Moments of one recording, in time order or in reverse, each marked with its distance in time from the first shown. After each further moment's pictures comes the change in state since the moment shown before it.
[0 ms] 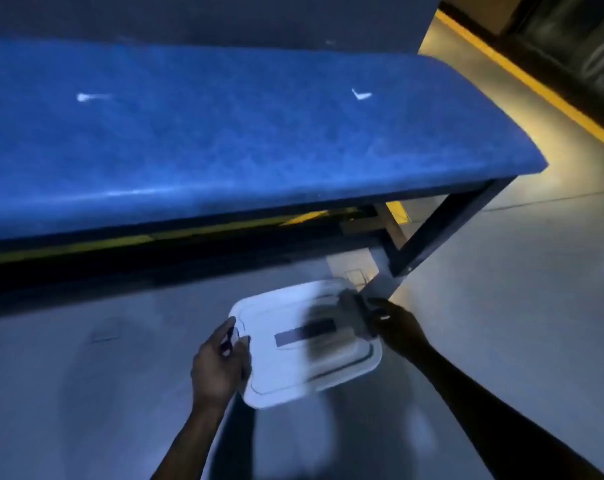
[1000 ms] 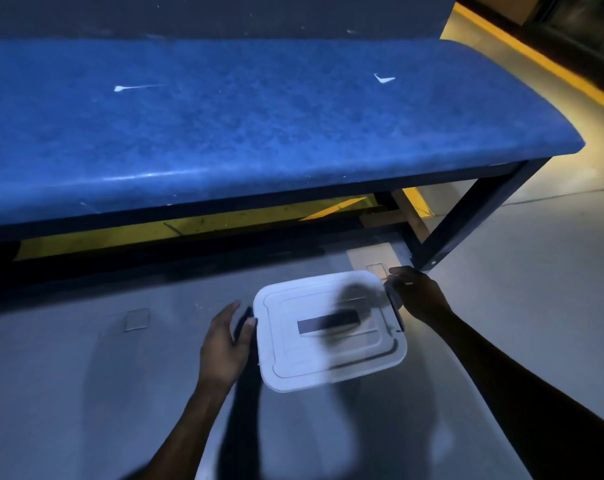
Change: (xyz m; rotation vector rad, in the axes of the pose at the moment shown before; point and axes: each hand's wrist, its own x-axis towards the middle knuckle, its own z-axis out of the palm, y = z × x) left_hand 0.027 -0.021 -0.026 0.293 -0.039 0.189; right_hand 0.039 -0.013 -0.008 -0.130 0.121 -0.115
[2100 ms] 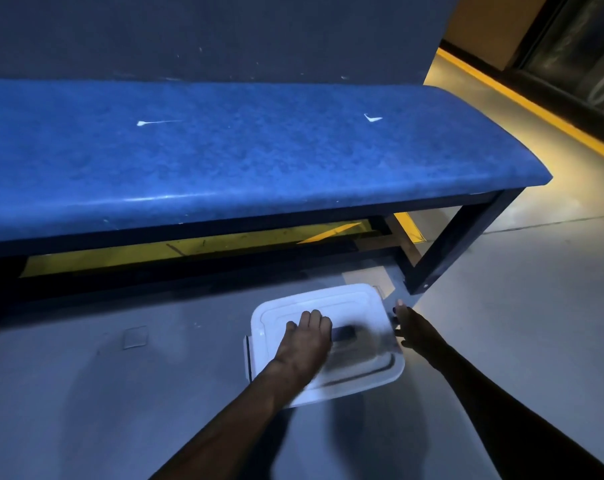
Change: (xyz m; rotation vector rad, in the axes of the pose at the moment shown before) left_hand 0.007 0.078 0.093 0.948 -0.193 0.731; right_hand -0.015 0.027 0.013 0.392 -0.143 0.228
